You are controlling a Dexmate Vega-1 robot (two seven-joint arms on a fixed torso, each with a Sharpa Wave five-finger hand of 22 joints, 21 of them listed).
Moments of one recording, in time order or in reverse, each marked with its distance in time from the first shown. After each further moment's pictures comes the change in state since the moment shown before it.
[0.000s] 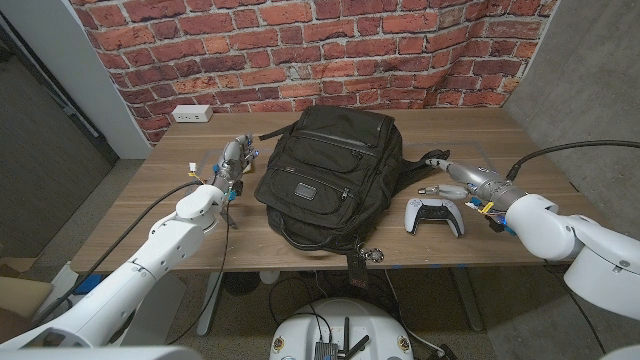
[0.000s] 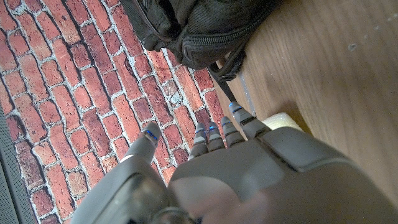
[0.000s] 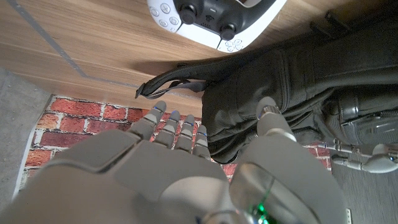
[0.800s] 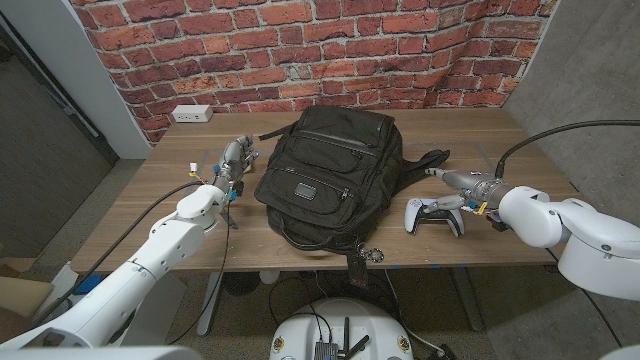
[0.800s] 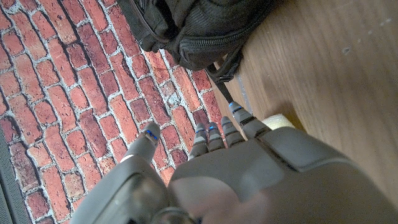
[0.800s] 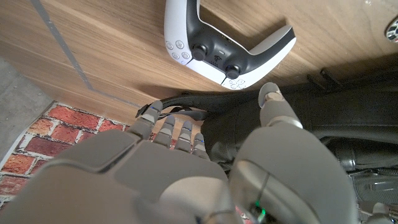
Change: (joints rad) left arm -0.002 -0.001 0.001 -0.007 -0.003 0.019 0.010; left_hand 0.000 0.000 0.006 0.000 0.000 0.000 0.000 0.000 0.000 0.000 0.000 0.000 0.000 0.000 0.000 0.000 0.000 0.000 0.000 0.000 0.000; right arm 0.182 -0.193 -0.182 -0.045 0.012 -0.176 0.143; right_hand 0.133 -0.070 0.024 0.007 -0.002 -0.115 -0.009 -0.004 0.005 -0.100 0.028 0.000 0.014 -0.072 0.065 -0.005 -0.014 -0.023 0.051 0.000 0.000
